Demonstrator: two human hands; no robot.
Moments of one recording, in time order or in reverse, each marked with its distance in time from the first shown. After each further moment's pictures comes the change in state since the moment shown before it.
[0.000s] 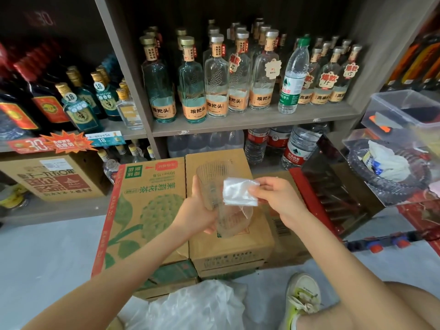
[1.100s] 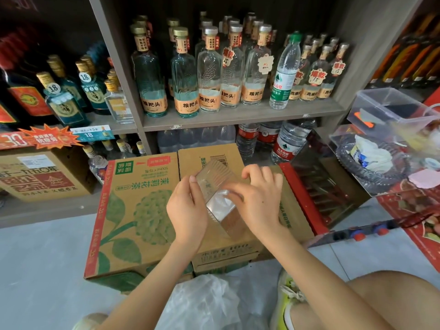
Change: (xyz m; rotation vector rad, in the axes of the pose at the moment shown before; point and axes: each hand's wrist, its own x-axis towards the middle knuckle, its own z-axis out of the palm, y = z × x) left_hand -0.008 -0.007 0.022 -0.132 0.823 0.343; right_hand -0.029 -0.002 0.050 -1.023 0.468 -0.721
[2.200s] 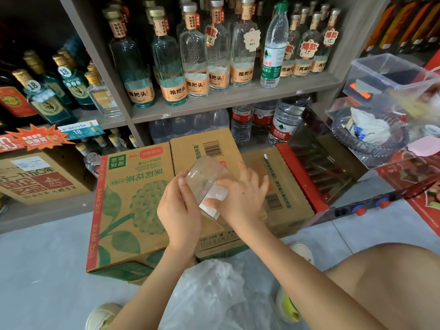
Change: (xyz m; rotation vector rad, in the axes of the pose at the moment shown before) left_hand -0.028 0.000 -0.009 0.040 0.059 0.088; right_hand -0.026 -0.022 0.022 -0.068 -0.379 0.406
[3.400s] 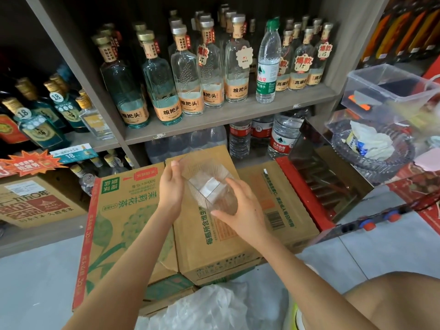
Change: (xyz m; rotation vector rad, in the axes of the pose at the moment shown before) left_hand 0.099 -0.032 0.069 -0.256 -0.370 -0.448; right_hand 0.043 0.049 0.030 0.558 -0.055 -0.182
